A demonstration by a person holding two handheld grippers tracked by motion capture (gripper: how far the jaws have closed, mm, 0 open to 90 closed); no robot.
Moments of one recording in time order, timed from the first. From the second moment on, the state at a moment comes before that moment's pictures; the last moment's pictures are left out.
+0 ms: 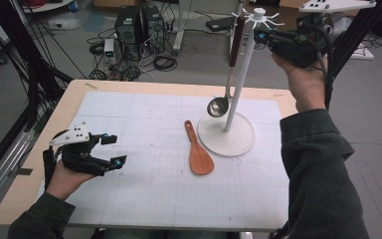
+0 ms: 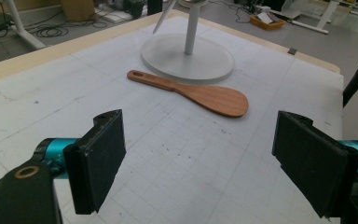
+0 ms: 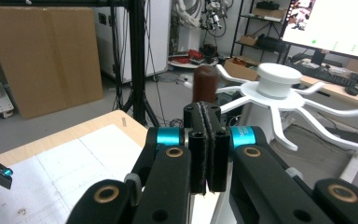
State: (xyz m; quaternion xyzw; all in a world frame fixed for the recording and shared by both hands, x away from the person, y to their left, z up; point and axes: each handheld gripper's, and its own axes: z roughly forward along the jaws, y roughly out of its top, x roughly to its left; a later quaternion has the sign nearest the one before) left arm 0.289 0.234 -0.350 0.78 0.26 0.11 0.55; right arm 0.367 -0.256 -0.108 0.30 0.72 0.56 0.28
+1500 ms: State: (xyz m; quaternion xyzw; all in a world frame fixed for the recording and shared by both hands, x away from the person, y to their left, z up) left arm 0.289 0.233 -0.351 0.78 0.26 0.11 0.55; right arm 0.365 -0.288 -0.107 0.32 0.71 0.56 0.29
